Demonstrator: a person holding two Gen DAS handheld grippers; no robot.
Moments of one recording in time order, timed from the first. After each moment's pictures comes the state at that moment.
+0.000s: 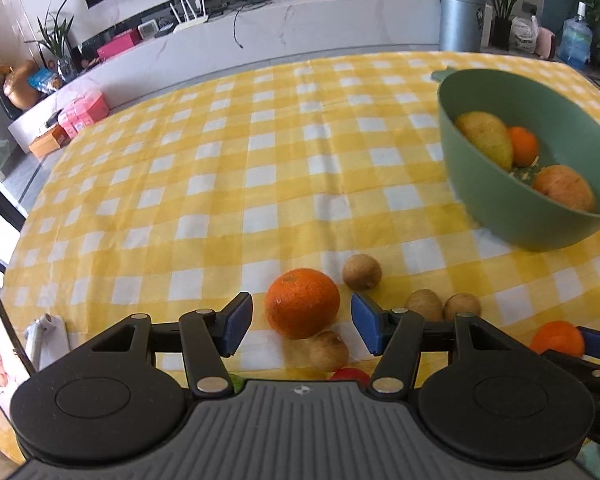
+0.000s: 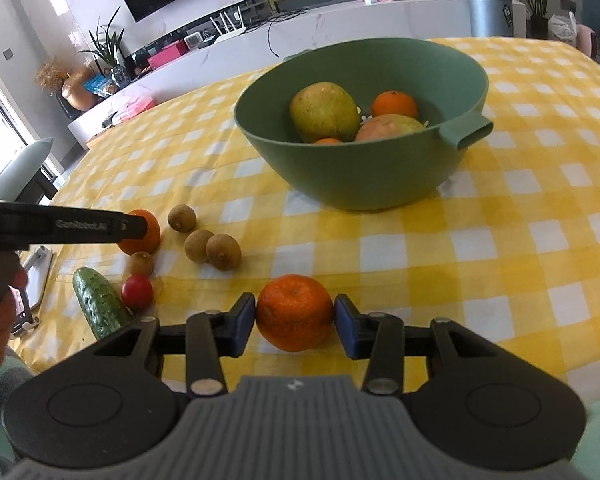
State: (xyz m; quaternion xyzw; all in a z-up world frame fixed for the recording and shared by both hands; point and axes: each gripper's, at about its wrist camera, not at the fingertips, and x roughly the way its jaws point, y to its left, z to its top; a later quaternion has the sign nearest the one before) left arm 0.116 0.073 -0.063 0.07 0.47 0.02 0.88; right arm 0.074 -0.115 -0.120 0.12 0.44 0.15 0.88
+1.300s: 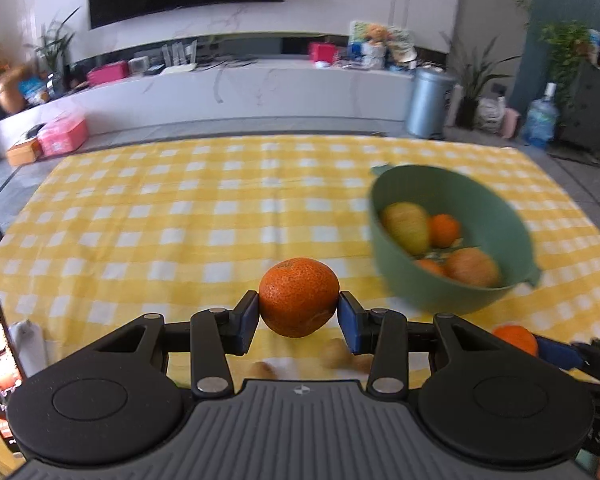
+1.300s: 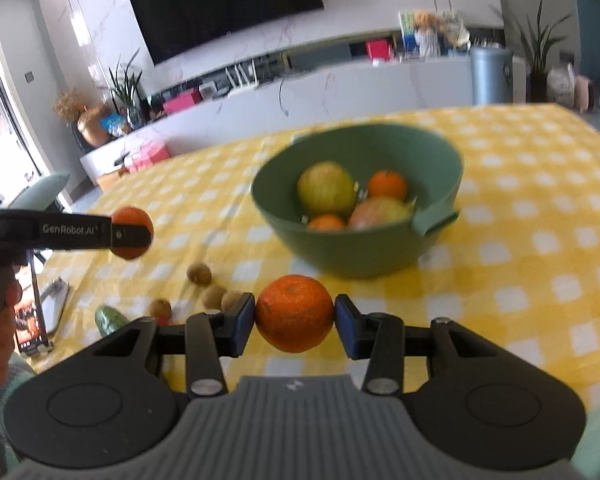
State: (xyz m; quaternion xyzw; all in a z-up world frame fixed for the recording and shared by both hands) left arm 0.080 0.057 -0.004 -0.01 0.37 -0.04 0.93; right arm 0.045 -0.136 -0.076 0.10 0.35 0.15 0.92
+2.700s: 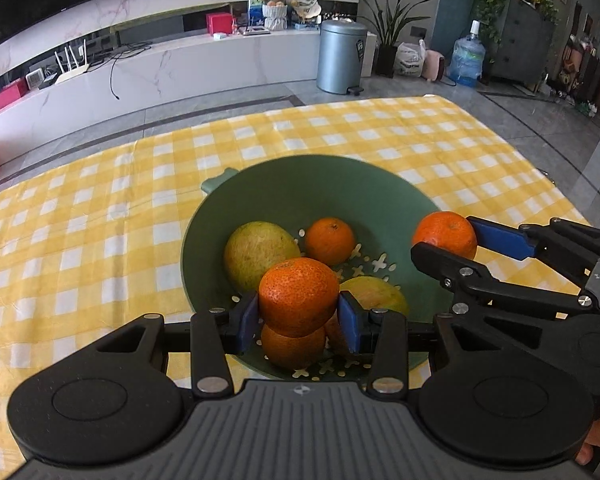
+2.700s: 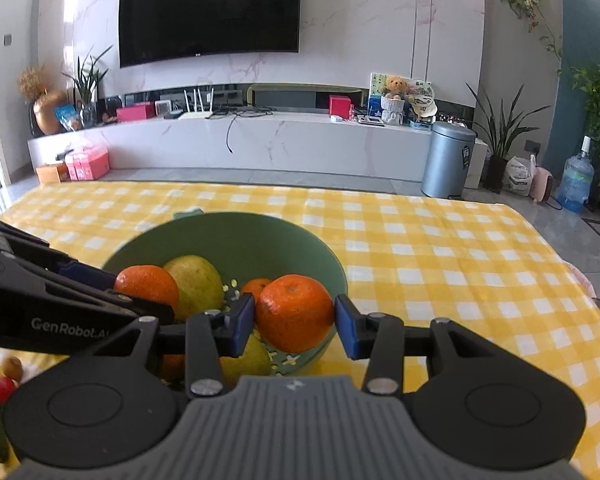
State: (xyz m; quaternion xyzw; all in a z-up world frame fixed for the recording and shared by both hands) left arm 0.171 -0.048 -0.040 0.05 0.42 -0.15 0.89; right arm 0.147 -0.183 -0.070 -0.02 0.29 0.07 0.95
